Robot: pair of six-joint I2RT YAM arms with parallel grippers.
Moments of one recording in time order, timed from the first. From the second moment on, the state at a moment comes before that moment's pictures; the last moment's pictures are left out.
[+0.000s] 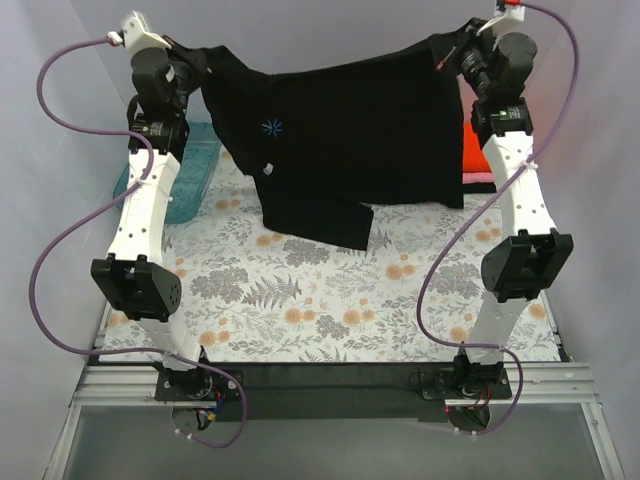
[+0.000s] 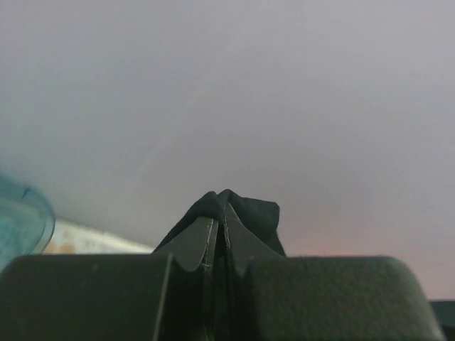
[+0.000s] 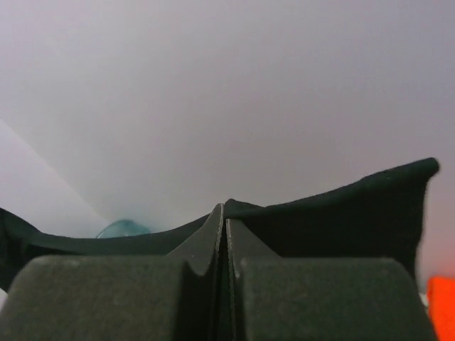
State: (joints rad) left arm -0.09 1.74 1.97 -0.15 -0.12 -0.62; right arm 0.08 1.90 2.09 -0.01 -0.33 0.51
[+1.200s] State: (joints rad) left arm -0.06 1.05 2.12 -0.36 0.18 -0.42; right arm 0.07 0.88 1.56 -0.15 -0.30 0.14
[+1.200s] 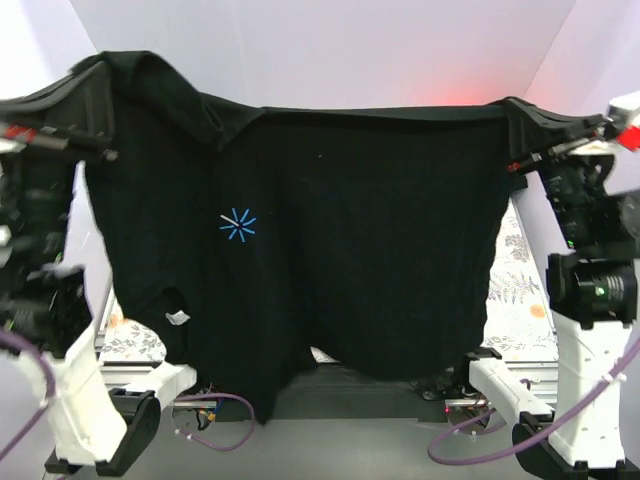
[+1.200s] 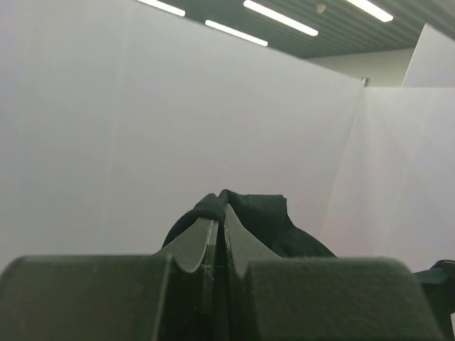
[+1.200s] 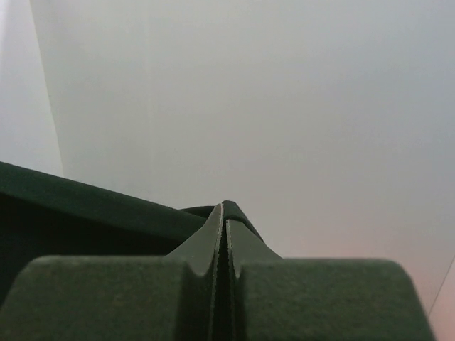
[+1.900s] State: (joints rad) left arm -0.06 1.74 1.21 0.00 0.22 -0.43; right arm 0.07 1.58 1.02 0.08 -0.28 0.15
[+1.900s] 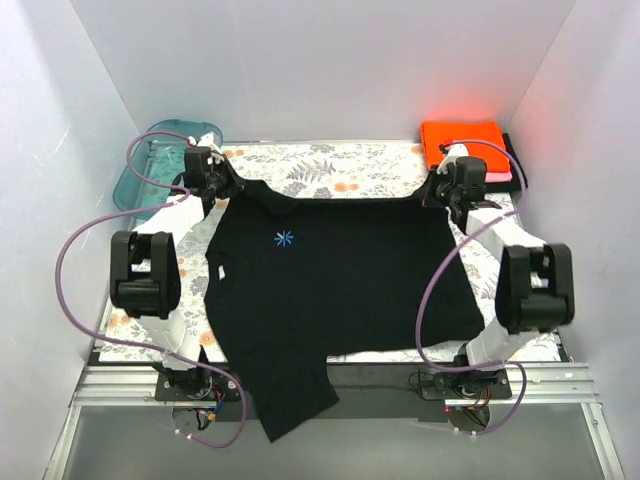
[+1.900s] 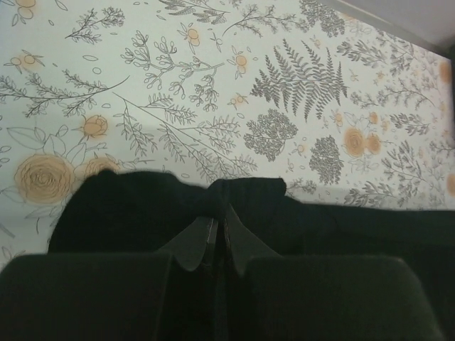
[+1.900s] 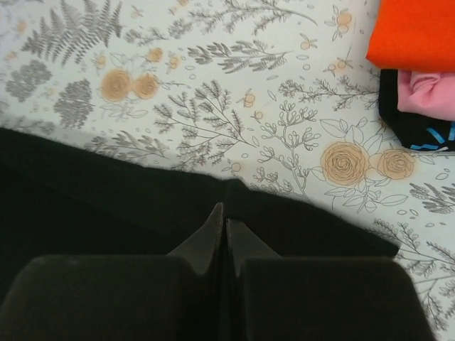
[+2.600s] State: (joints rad) left arm -0.05 1.77 1.29 -0.06 0.22 -0.57; right arm 0.02 1.89 1.21 0.16 -0.38 0.15
